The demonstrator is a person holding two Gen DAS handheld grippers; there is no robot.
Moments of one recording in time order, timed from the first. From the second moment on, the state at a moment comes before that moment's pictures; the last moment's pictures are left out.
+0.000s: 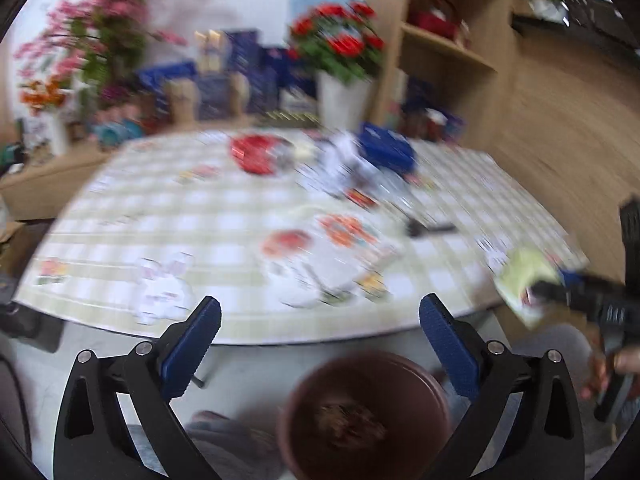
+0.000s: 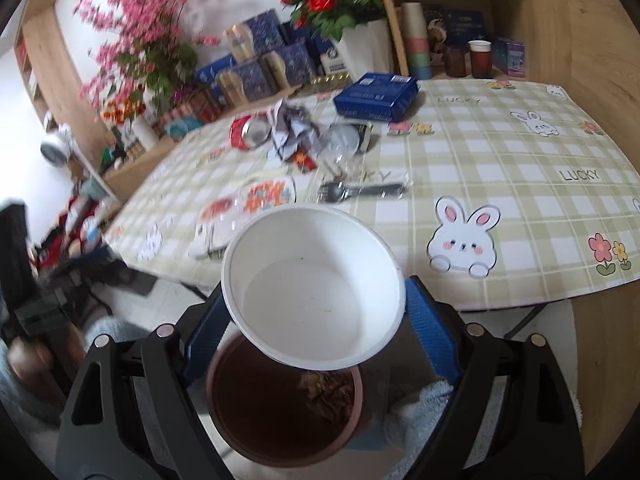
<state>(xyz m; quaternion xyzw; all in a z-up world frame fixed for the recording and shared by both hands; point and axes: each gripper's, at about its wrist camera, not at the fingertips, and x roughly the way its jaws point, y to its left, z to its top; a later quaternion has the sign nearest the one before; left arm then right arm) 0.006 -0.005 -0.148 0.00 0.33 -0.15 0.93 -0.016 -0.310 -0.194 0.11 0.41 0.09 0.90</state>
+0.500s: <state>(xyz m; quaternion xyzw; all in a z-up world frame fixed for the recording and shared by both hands) -0.012 0.043 -0.160 -0.02 0.30 -0.11 0.95 -0.007 -0.223 -0.265 0.04 0.51 0.18 0.84</state>
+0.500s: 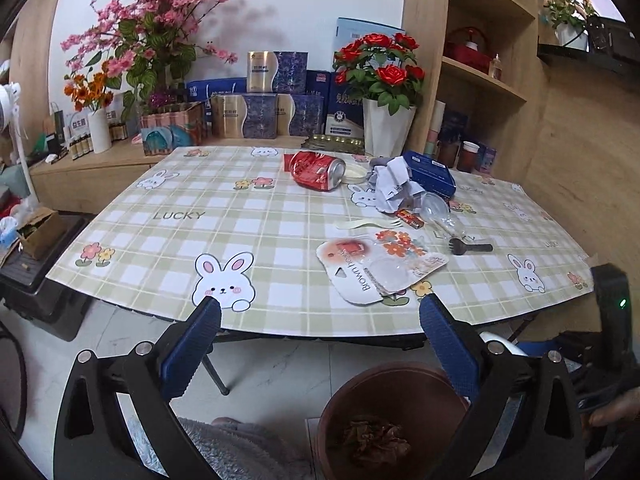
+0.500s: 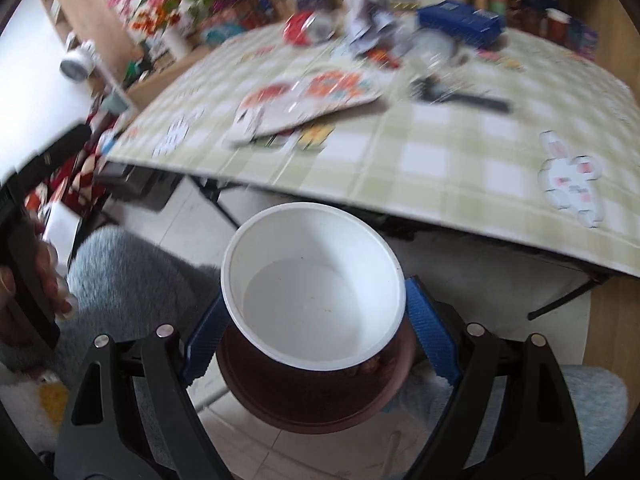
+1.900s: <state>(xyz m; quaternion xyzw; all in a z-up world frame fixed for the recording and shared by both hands) 0.000 0.048 -0.200 -0.01 0.36 -0.10 0.93 0.000 -0.230 -0.252 0.05 0.40 0.14 0.90</state>
